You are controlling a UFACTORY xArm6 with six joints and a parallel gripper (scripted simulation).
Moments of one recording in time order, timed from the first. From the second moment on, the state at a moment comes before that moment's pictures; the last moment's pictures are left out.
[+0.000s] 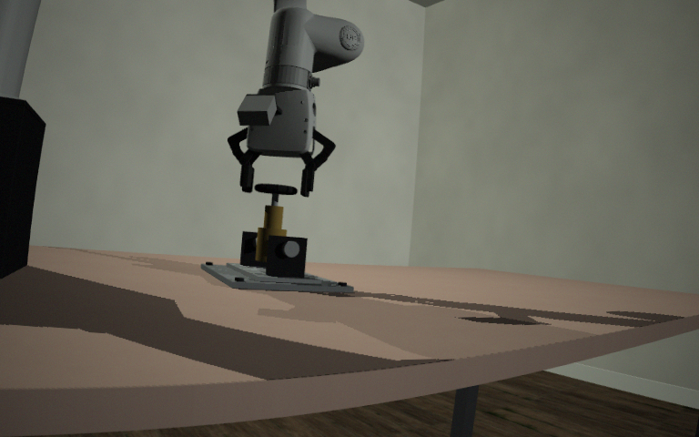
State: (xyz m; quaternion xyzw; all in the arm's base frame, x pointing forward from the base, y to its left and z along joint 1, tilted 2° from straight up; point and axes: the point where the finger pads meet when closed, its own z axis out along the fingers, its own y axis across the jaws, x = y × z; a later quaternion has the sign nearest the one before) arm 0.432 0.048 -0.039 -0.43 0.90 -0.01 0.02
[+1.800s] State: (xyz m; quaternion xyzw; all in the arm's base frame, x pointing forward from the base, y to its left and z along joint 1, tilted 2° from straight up) arm 0.433 0.048 -0.045 -0.43 0.90 -0.01 0.02
